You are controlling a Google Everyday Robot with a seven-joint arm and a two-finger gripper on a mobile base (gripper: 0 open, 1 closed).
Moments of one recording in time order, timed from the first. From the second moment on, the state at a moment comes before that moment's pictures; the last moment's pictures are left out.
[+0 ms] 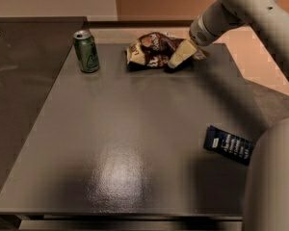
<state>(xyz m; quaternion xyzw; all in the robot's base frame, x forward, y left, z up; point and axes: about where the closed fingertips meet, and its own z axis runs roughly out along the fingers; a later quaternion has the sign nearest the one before) 0.764 -0.136 0.874 -0.49 0.80 0.05 0.35</state>
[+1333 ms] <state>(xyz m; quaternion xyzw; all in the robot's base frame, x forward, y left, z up) 0.754 -0.141 0.889 -0.48 0.80 0.07 0.36</state>
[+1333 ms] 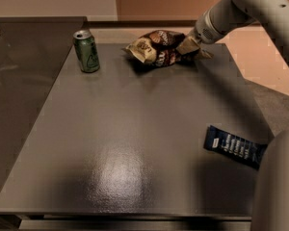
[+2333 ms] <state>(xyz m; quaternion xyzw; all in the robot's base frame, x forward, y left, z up) 0.703 -0.133 0.978 -0.50 0.75 0.09 0.43</state>
